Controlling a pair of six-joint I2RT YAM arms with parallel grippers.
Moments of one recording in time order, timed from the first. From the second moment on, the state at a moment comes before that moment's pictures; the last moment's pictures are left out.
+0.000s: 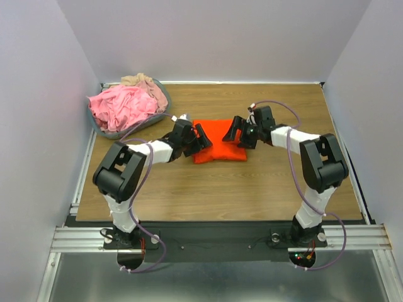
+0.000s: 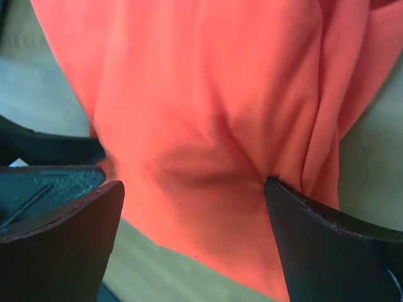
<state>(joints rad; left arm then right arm) -0.53 1.82 0.98 0.14 0.09 -0.85 0.30 1.89 1.17 -0.12 -0.41 0.59</state>
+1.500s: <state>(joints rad) -0.72 0.72 0.56 -0.45 -0.39 -1.14 0.42 1.71 0.96 -0.19 -0.03 0.54</state>
